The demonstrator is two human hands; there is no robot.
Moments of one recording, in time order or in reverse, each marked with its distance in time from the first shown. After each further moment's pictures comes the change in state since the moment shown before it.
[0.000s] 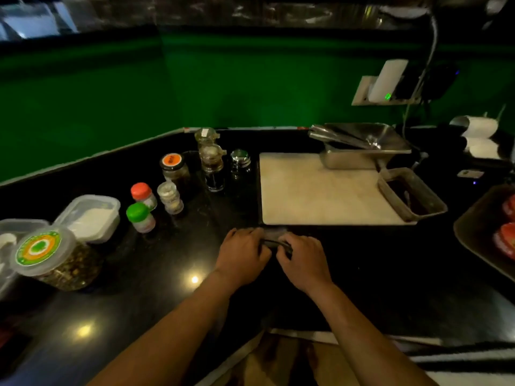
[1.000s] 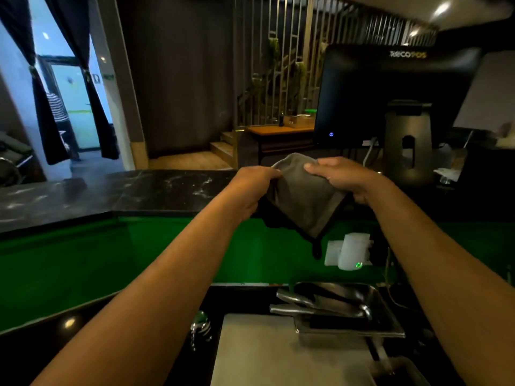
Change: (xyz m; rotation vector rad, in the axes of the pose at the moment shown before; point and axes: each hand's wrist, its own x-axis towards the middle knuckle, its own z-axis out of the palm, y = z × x) left_hand 0.351 0.203 -0.282 -1.096 0.236 -0.272; right_hand 0.369 0.031 -0.403 0.618 -0.055 -0.058
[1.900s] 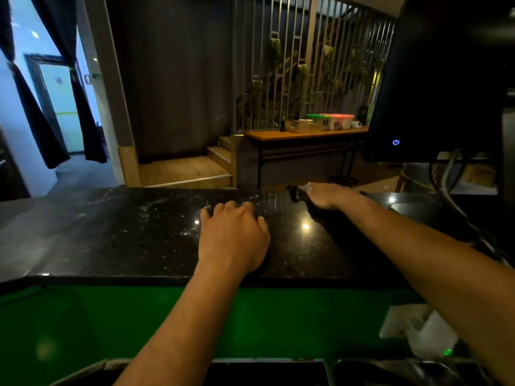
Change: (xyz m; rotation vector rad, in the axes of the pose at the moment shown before) left_hand 0.151 -0.073 -0.072 1.317 0.246 0.347; right_hand 0.286 0.087 0.050 -0.999 -0.102 0.130
